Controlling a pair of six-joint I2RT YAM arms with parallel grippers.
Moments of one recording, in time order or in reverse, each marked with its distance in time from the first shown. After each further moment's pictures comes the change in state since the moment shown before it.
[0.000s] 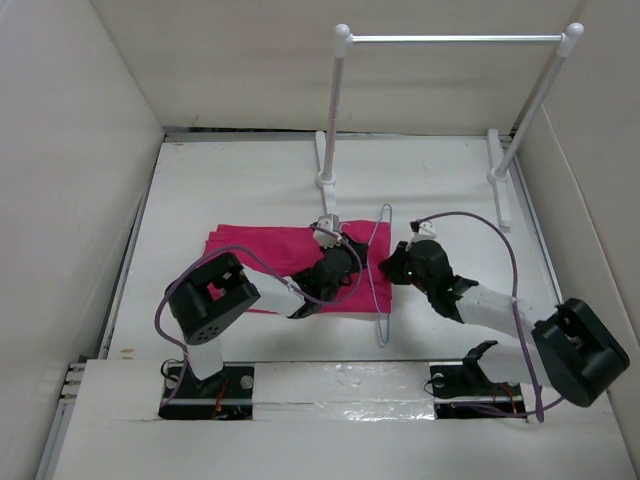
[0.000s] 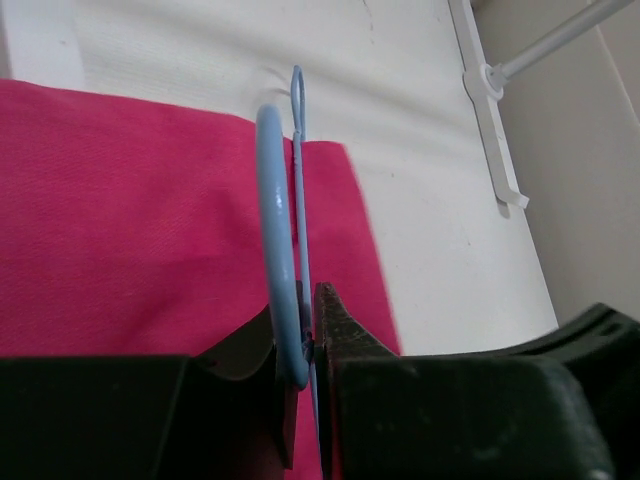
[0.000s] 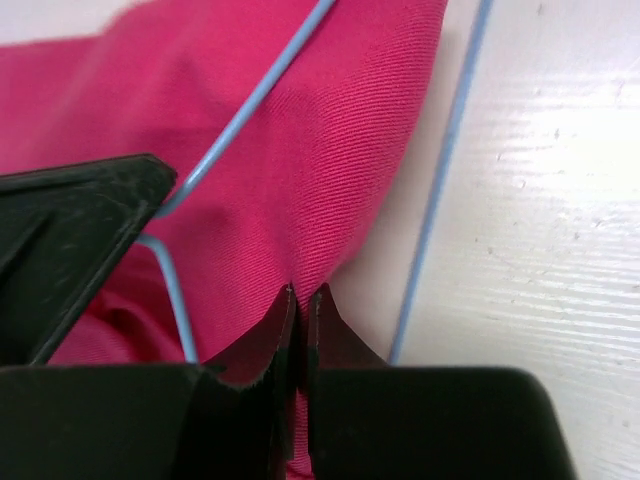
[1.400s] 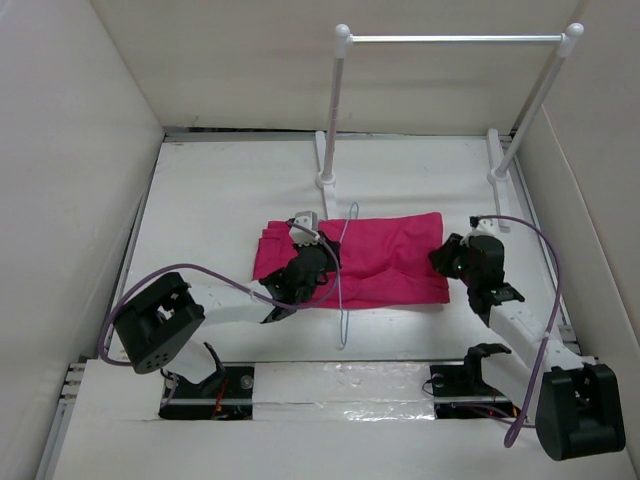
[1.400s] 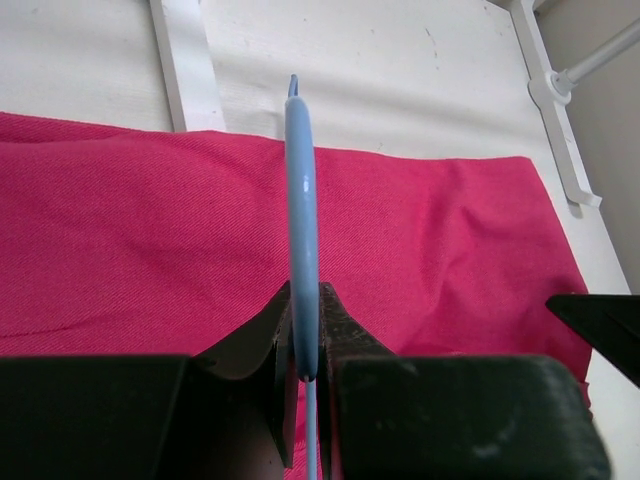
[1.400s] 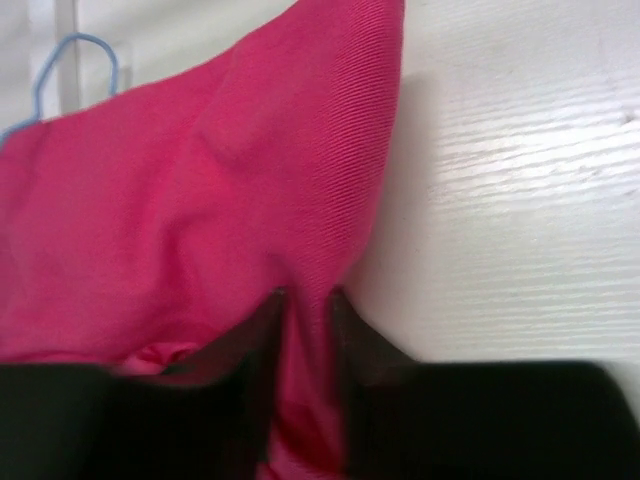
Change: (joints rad) left arm 0.048 -0.315 -0.140 -0.209 -0.041 0.154; right arm -0.486 -0.313 -0.063 -0.203 -0.227 -0.171
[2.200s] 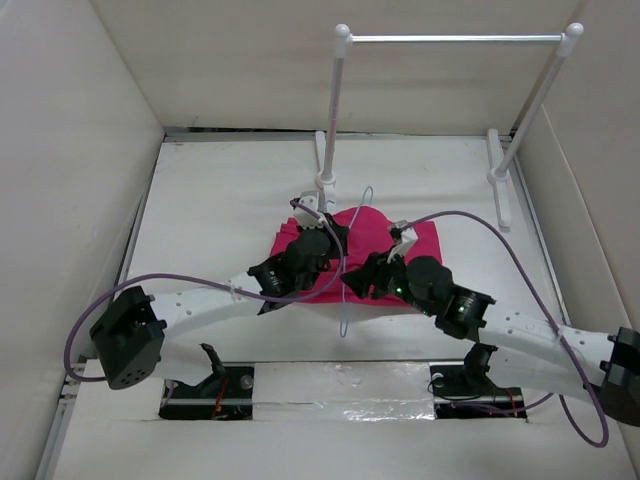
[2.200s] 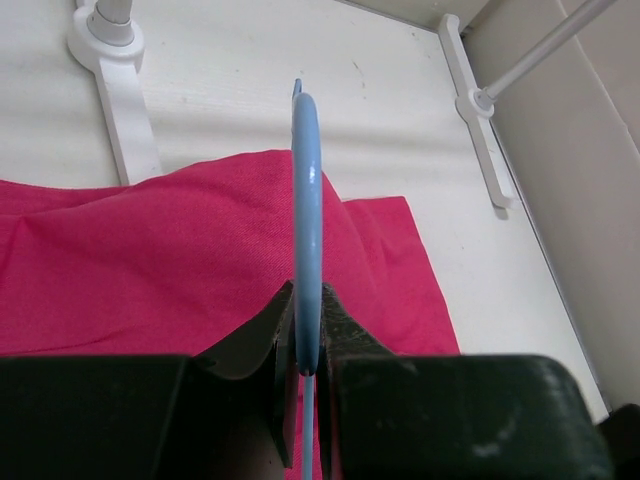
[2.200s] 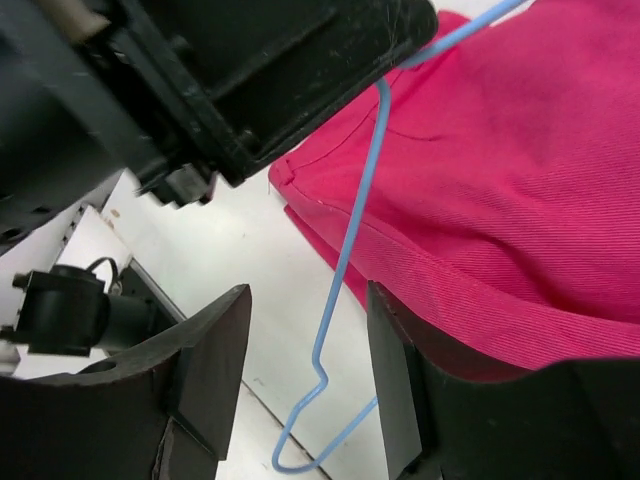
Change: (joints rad) left arm -0.032 -0.141 0.205 -0.296 0.027 0.044; right arm 0.867 -0.022 0.207 0.023 0.271 0.195
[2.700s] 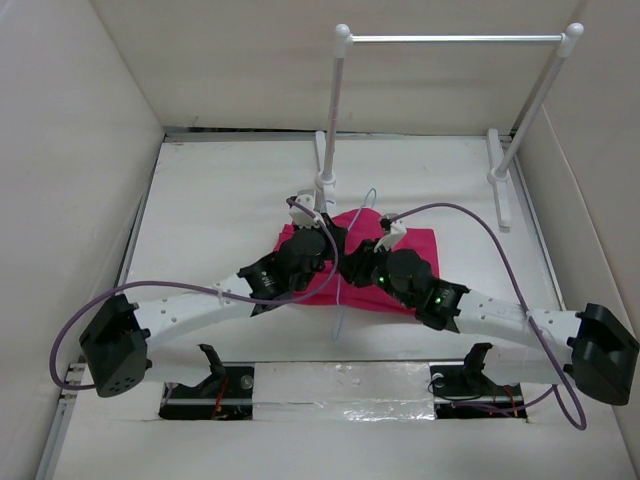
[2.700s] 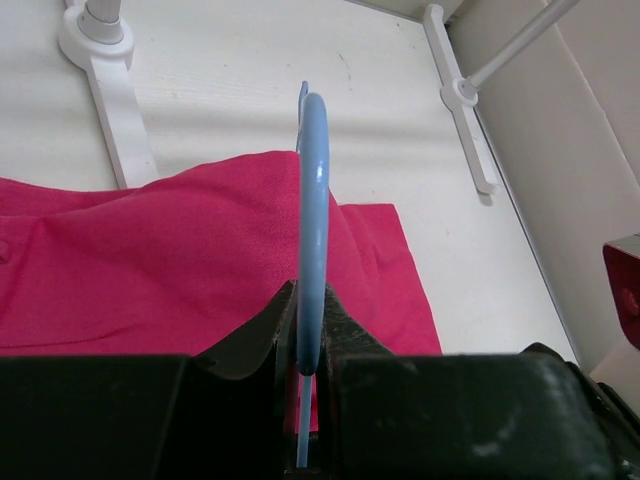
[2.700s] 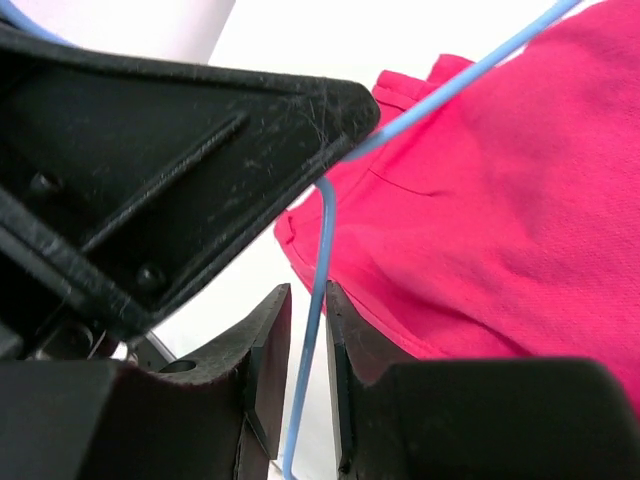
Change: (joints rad) left arm -0.007 -0.073 0.021 -0.101 0.031 -0.003; right arm 0.024 0.215 0.059 0.170 0.117 0.102
